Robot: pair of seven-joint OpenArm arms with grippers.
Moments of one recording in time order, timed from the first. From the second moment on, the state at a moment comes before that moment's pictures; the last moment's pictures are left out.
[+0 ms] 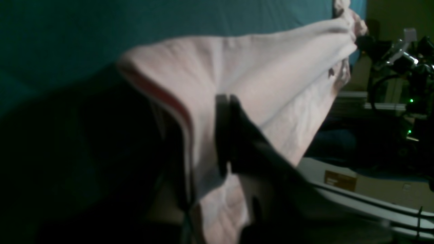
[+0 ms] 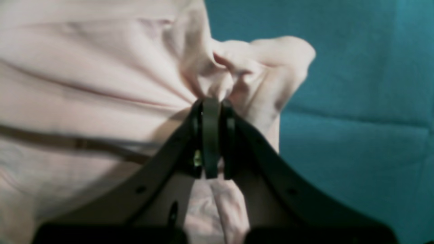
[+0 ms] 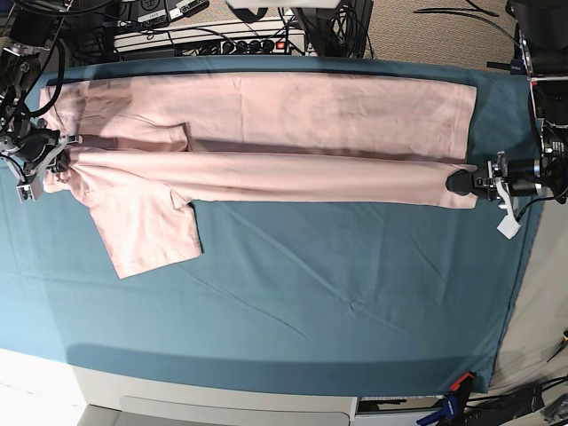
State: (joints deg) left arm -18.1 -32.8 -2.6 40.7 -83.9 -43.7 80.7; right arm -7.6 36.0 30.8 80.7 27.1 35.6 -54.2
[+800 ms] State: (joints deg) left arm -17.5 -33.3 -2.6 47.2 -83.0 -43.5 81.4; right arm -1.3 36.0 30.9 80.7 22.8 31.2 -46.3
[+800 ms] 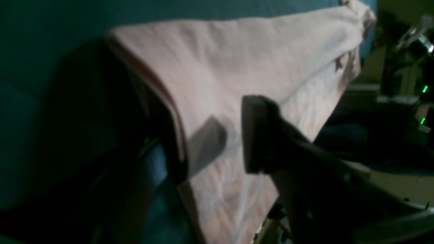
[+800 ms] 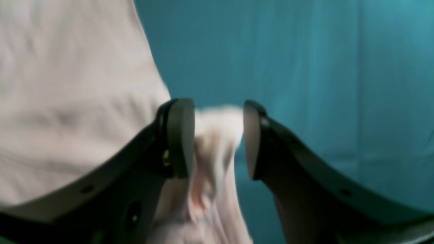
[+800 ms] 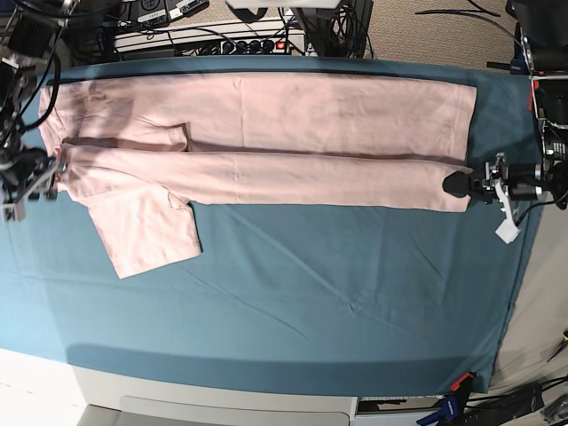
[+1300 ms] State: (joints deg) left arm -17.5 -33.4 -2.6 51.8 -82.8 -43.5 81.4; right arm 20.4 27.7 31.2 48.8 23.5 31.0 -41.5
